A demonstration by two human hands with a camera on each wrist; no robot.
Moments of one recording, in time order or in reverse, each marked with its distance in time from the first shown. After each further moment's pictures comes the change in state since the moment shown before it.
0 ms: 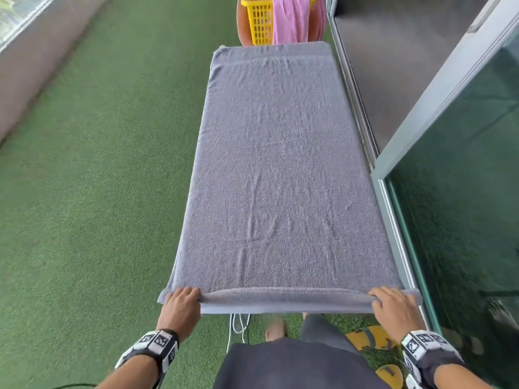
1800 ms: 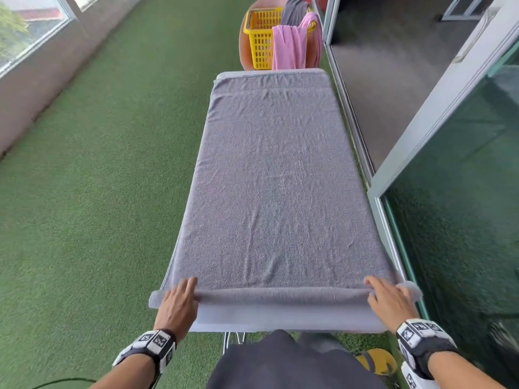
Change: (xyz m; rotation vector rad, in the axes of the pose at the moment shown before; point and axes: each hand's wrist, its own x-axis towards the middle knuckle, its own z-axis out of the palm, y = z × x) left_hand 0.034 0.001 -0.006 0.036 0.131 0.019; right_hand 0.044 -0.003 -0.031 -0.072 0.019 -0.003
